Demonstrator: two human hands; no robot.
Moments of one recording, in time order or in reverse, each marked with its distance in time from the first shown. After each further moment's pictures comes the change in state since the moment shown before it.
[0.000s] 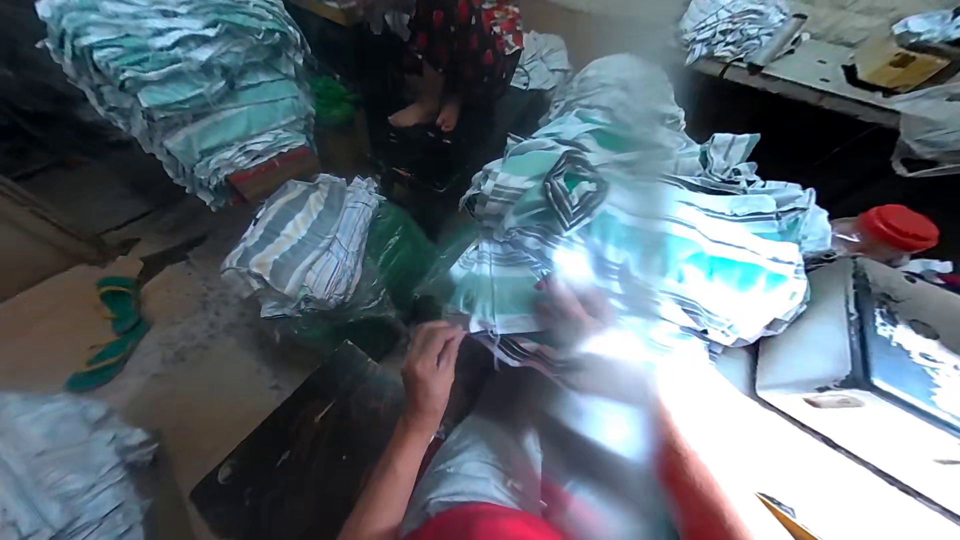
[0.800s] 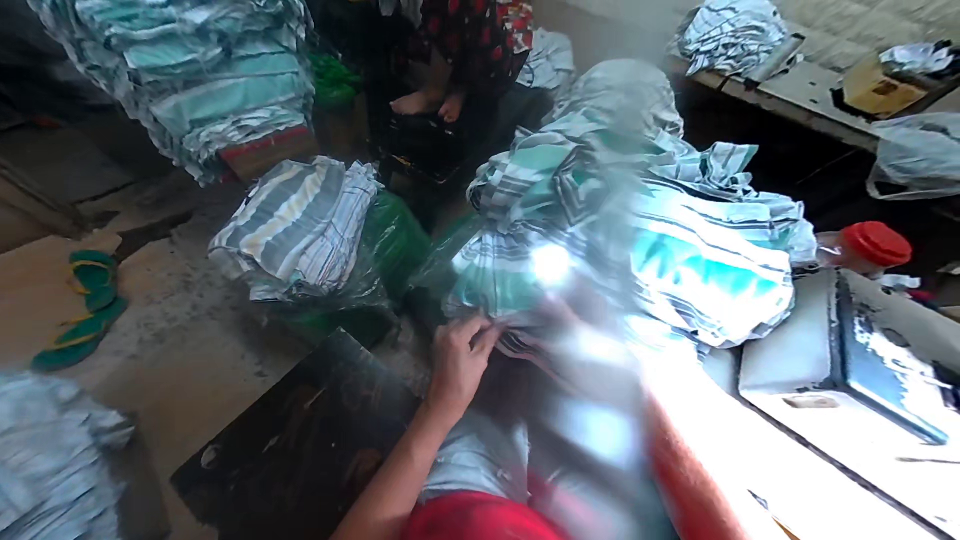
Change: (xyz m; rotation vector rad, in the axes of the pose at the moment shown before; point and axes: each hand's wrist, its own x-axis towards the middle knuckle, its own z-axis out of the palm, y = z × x) left_hand 0.012 0.038 0.019 0.005 -0.327 -0.287; right_hand -0.006 -0.005 0.002 -0.140 -0.032 -0.007
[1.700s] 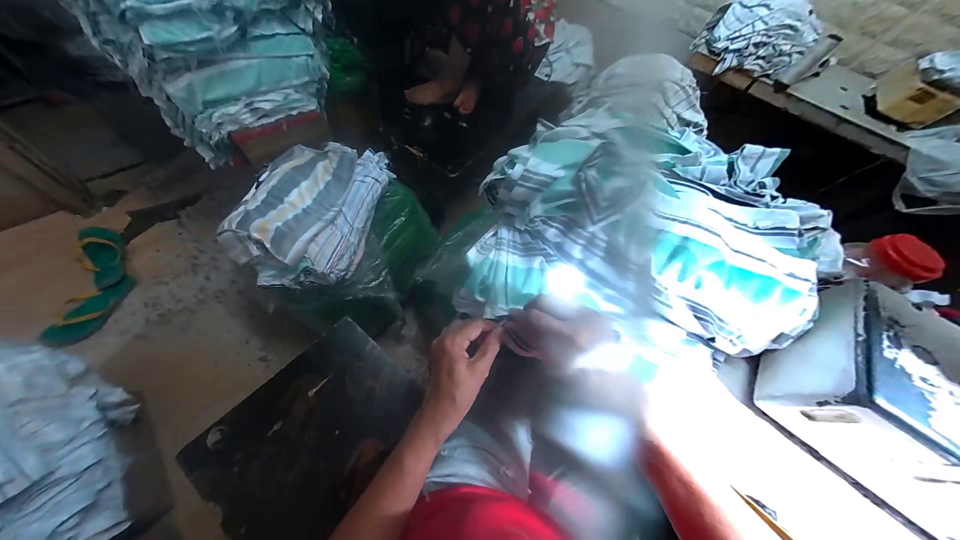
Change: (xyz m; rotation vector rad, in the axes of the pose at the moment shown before) left_hand -0.013 0.000 -0.015 -0.175 0.063 0.034; right_hand -0.001 0.010 0.022 -0.802 -0.034 -0.617
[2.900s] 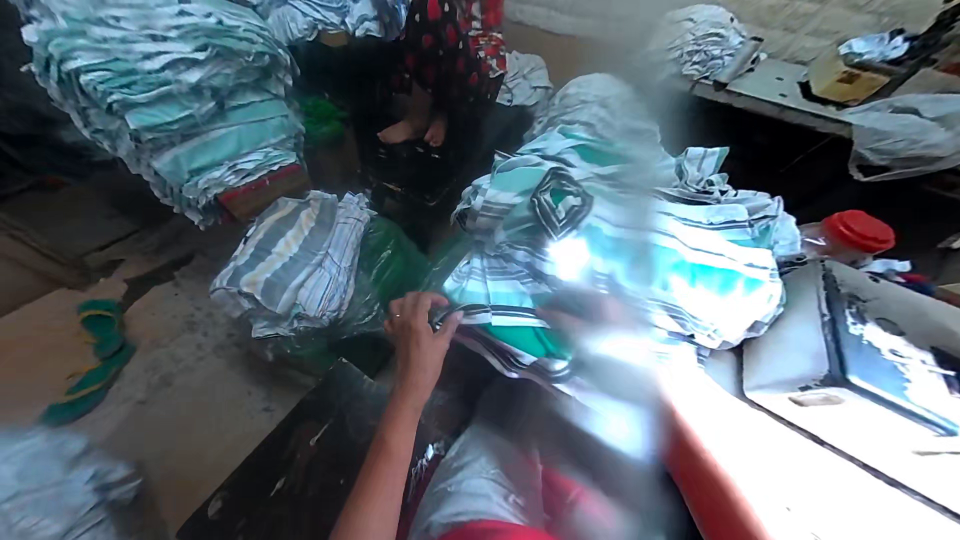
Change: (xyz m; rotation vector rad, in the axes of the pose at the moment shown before) left_hand 0.059 -0.010 -0.026 0.401 0.001 -0.031; right_hand -0.008 0.053 -0.026 0.283 -0.070 0.701
